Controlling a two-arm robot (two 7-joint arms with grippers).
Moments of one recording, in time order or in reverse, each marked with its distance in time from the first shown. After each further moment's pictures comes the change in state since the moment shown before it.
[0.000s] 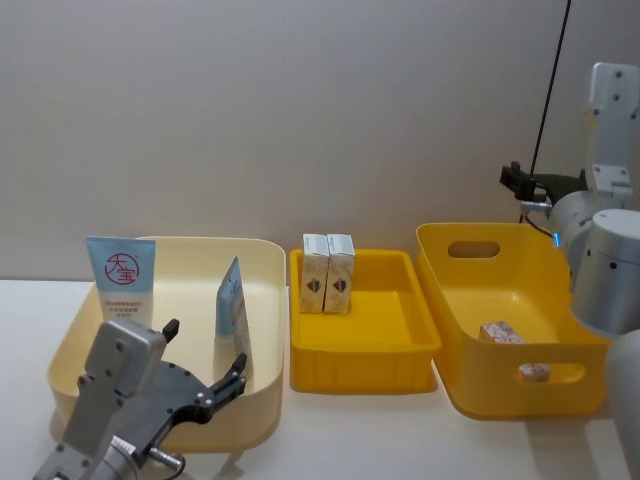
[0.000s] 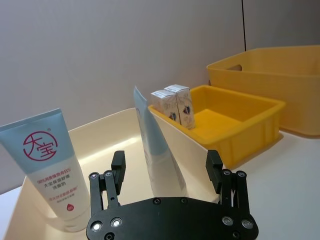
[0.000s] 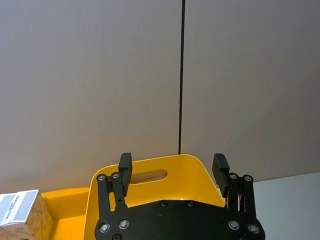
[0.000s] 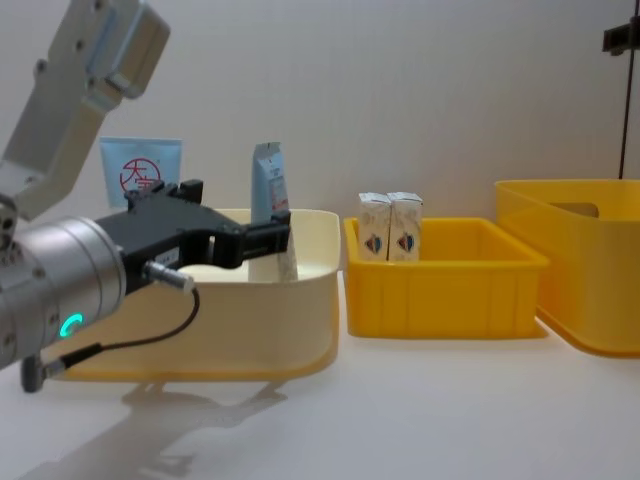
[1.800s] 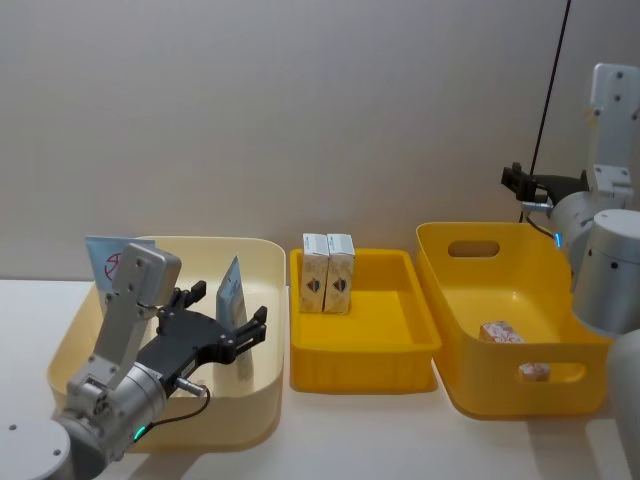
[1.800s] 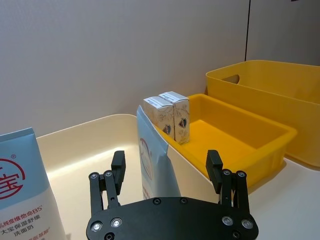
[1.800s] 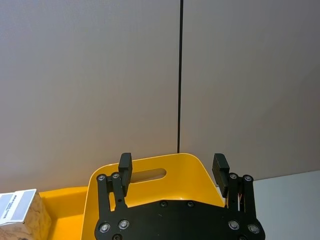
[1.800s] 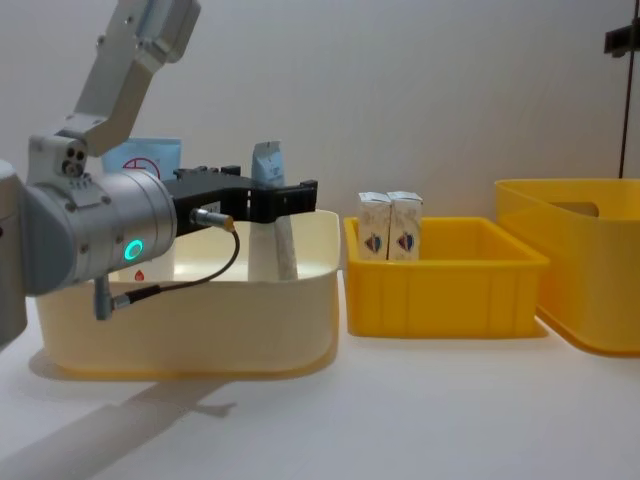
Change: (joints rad) left arm -0.218 -0.122 -0.026 0.243 -0.095 0.074 -0.154; right arm 0.001 0.001 0.002 0.003 0.000 0.003 0.000
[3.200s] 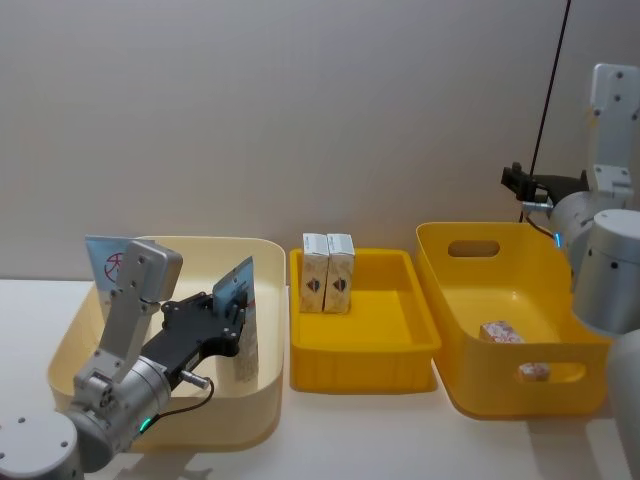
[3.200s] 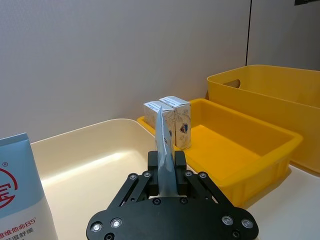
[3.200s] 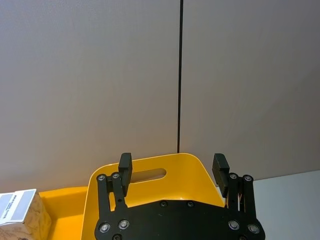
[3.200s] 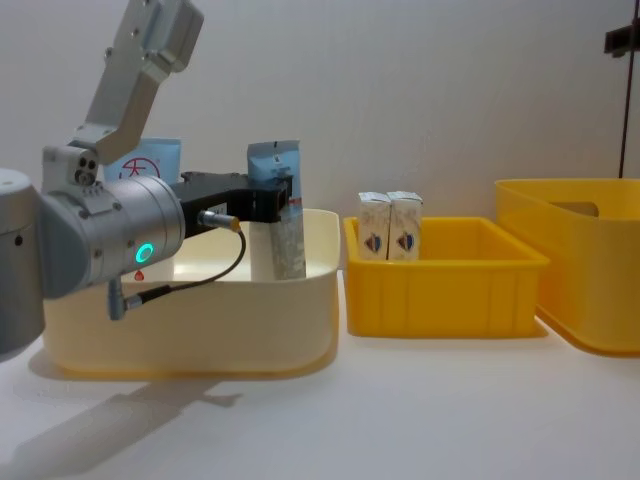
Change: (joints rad) left arm -0.039 -0.035 -0.010 0.094 0.007 -0.059 -0.037; right arm 0.000 0.000 0.000 0.000 0.000 0.000 0.000
